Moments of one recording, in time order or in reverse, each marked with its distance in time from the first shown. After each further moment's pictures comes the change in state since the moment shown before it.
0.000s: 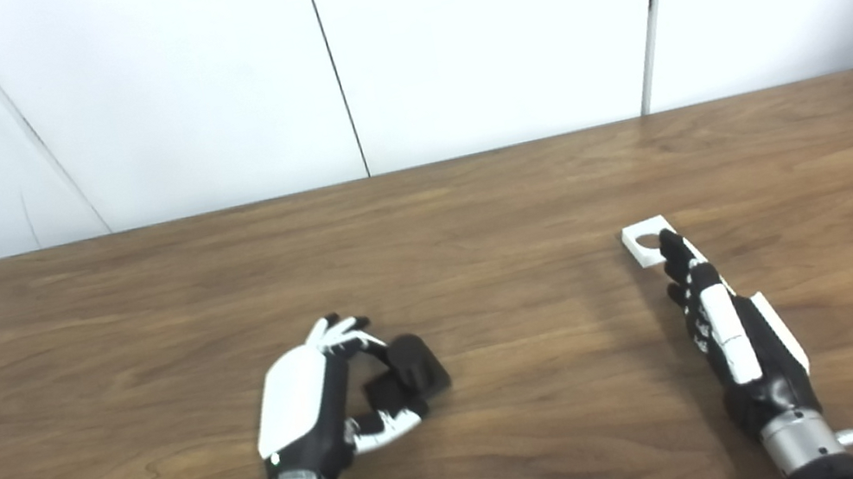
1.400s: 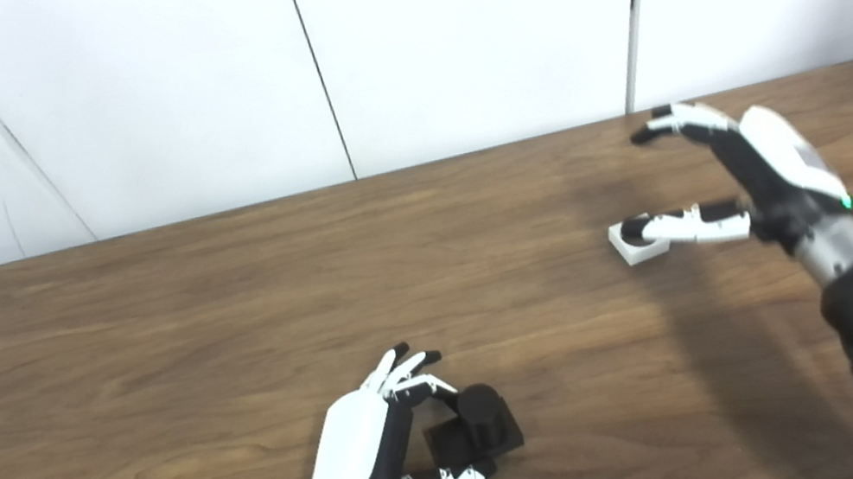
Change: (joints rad) left arm 0.098 -0.020 -0.082 -0.037 0.028 -0.119 -0.017; right arm -0.337 -0.350 0.100 -0.034 -0.577 0.087 0.052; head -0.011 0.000
